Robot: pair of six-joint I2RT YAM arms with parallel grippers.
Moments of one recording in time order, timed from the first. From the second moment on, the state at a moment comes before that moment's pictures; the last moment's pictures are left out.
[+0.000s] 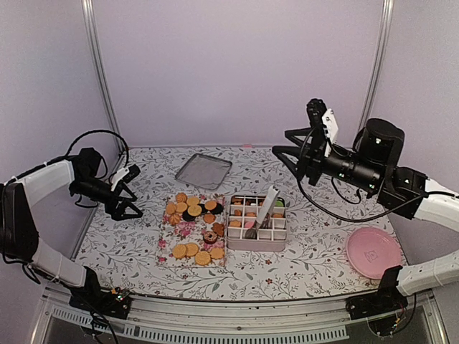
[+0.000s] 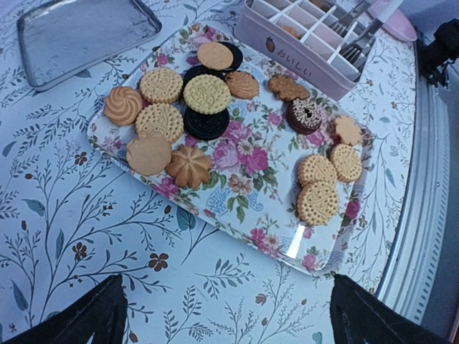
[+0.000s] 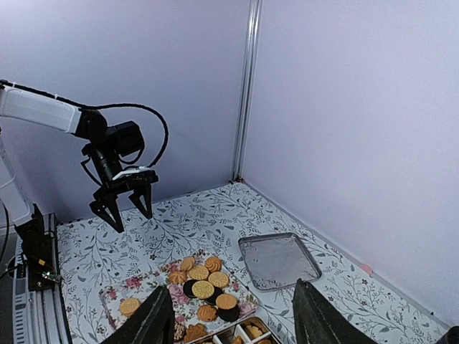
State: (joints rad) left arm 0.06 1.38 0.96 -0.91 0.75 0.89; right arm 0.93 1.09 1.02 0.07 -0.03 -0.10
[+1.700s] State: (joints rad) left arm 0.02 1.39 1.00 -0.93 0.75 0.89; right arm 0.89 1.24 0.72 0.20 0.00 -0.21
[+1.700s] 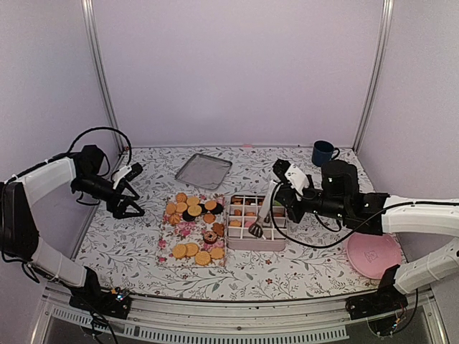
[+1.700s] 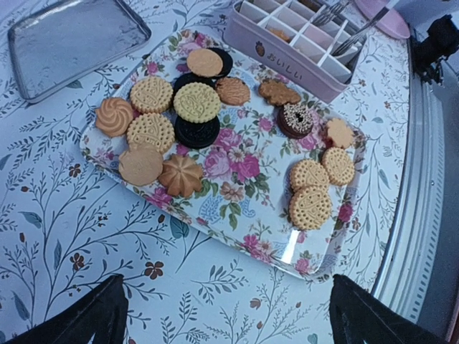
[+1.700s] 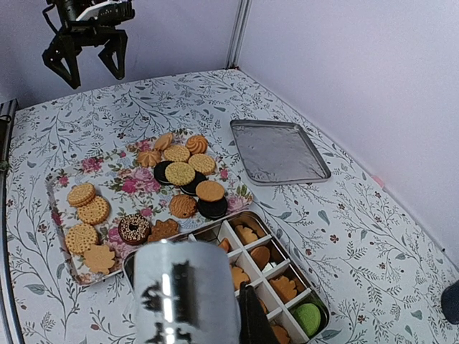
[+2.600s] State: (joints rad) left arm -0.06 1.40 1.05 -1.04 0.94 0.97; right arm 0.96 1.81 1.30 0.44 -0.40 0.10
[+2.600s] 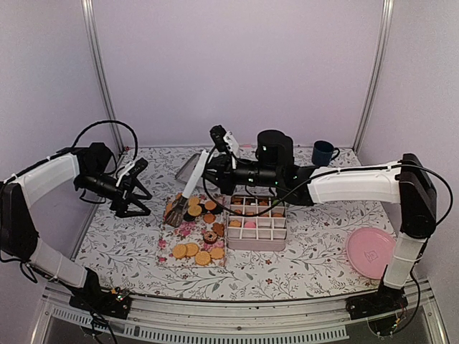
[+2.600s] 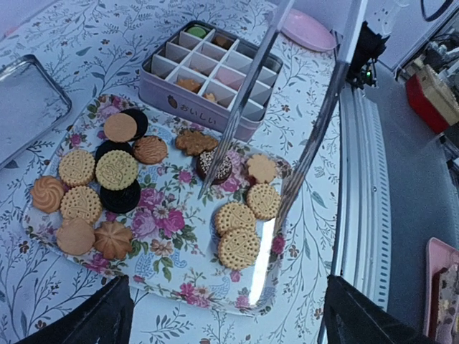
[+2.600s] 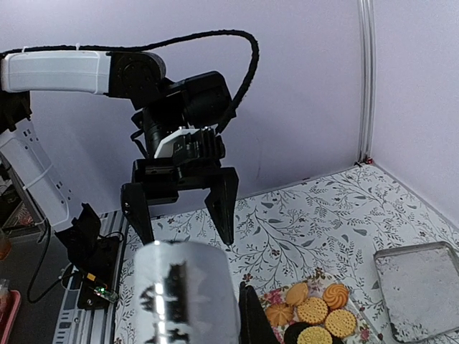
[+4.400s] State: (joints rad) left arm -0.14 1.36 1.00 -1.09 0.93 1.10; right arm 1.01 2.03 1.48 0.63 -0.51 0.28
